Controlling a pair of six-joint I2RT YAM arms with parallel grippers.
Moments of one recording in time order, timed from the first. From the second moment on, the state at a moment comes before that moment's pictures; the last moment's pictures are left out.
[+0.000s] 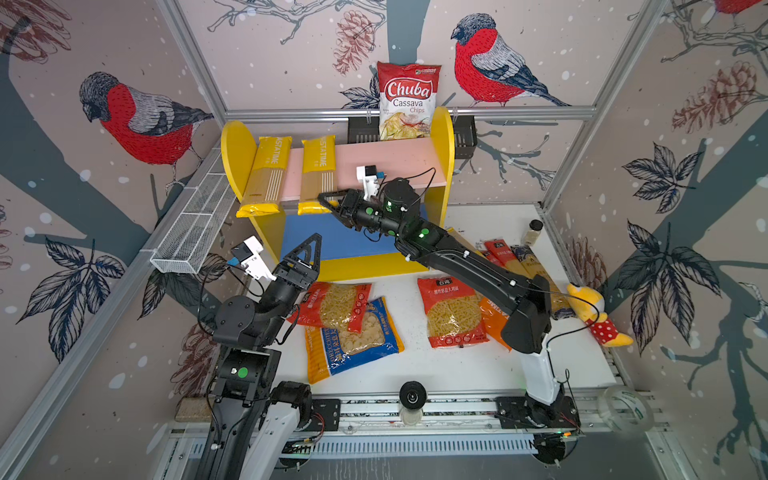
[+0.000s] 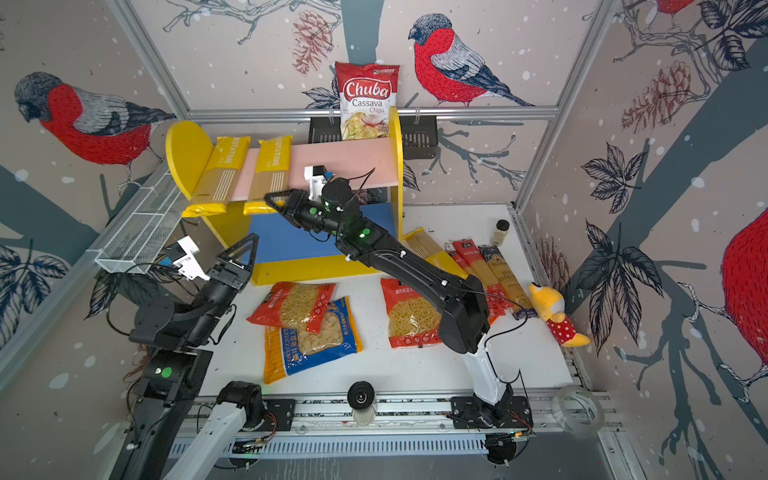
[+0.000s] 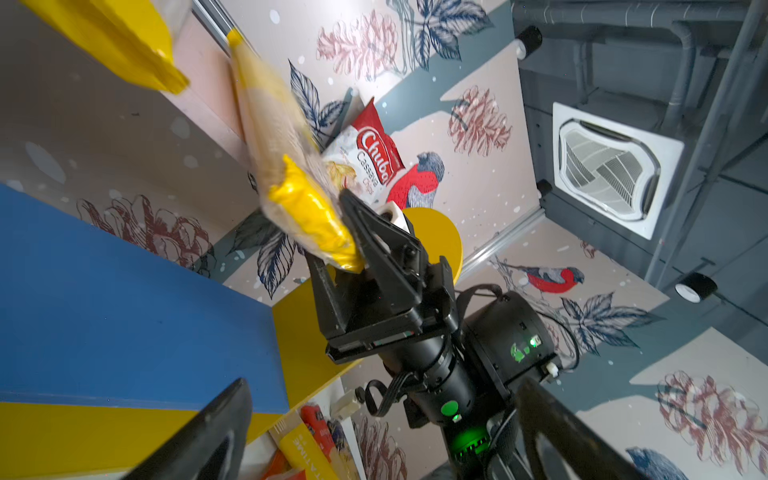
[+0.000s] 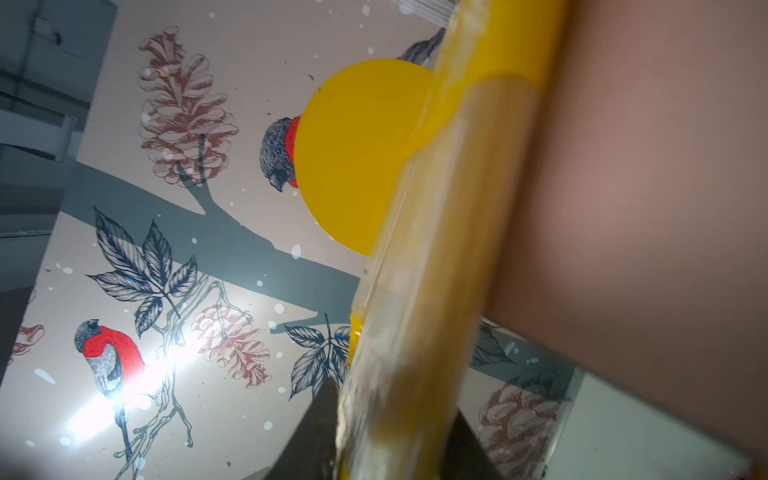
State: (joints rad) left arm -0.15 0.53 0.81 -0.05 0.23 -1.02; right arm 0.97 2.10 2.13 0.11 -0.32 1.19
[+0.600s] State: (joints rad) left arm -0.12 0.82 0.82 0.23 0.31 -1.22; right arm 0.92 1.77 1.58 0.31 -0.32 1.16
